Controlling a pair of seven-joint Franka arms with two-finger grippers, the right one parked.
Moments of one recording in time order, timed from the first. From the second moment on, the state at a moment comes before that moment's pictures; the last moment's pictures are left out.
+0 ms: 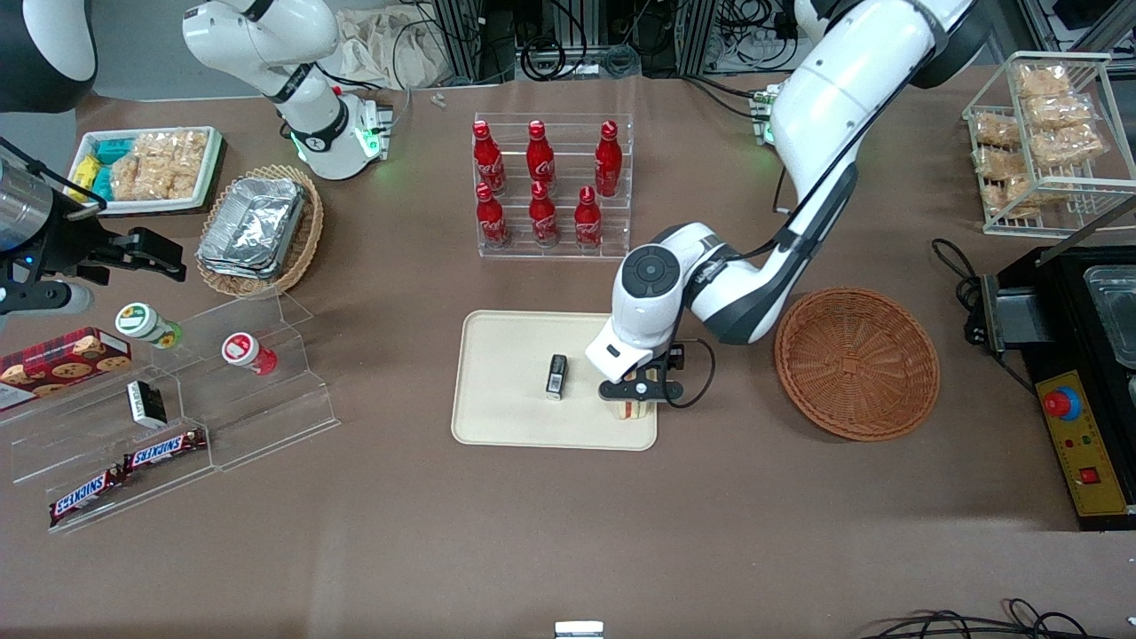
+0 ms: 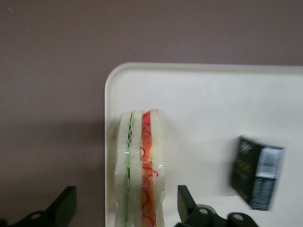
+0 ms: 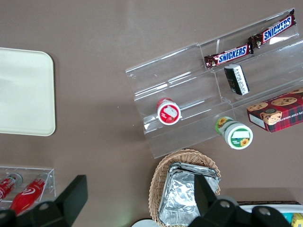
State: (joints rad) arm -0.29 0.66 -0.43 -1.56 0.40 2.24 -0.87
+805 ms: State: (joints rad) arm -0.15 0.48 -0.43 -1.20 0.16 1.71 -0.70
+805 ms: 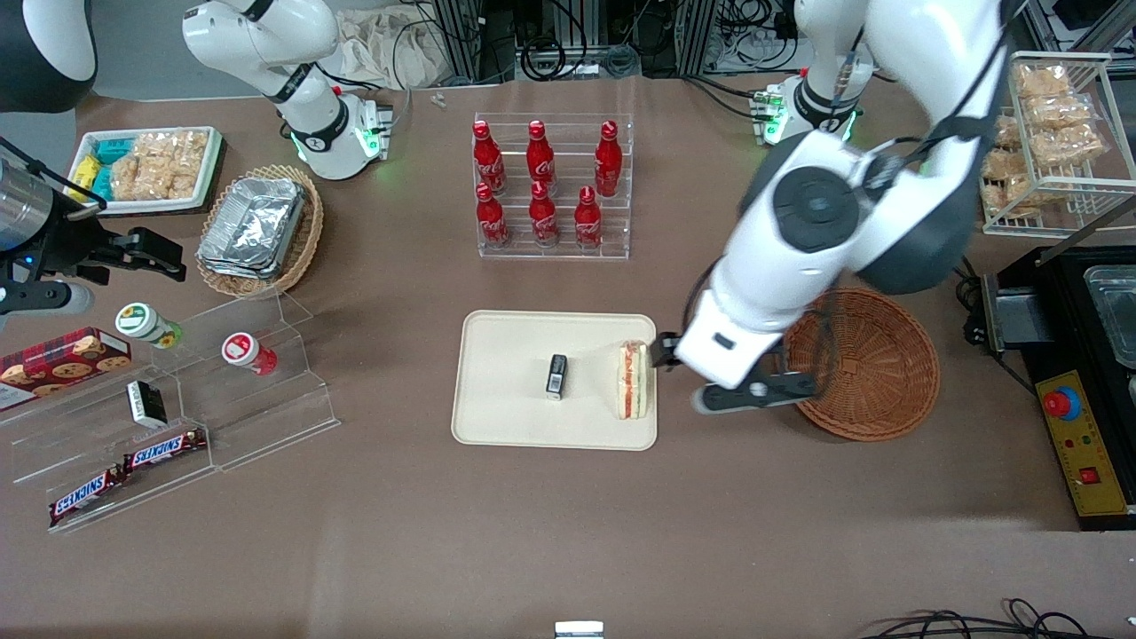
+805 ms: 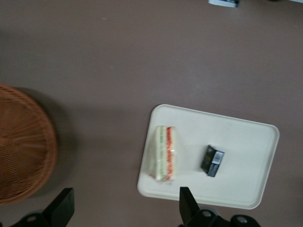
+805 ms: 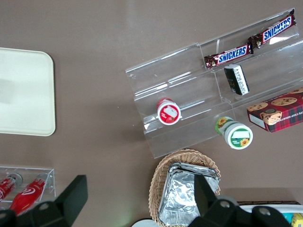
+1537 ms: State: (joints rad) arm -0.03 0.23 -0.30 -1.29 0.05 1.50 -0.42
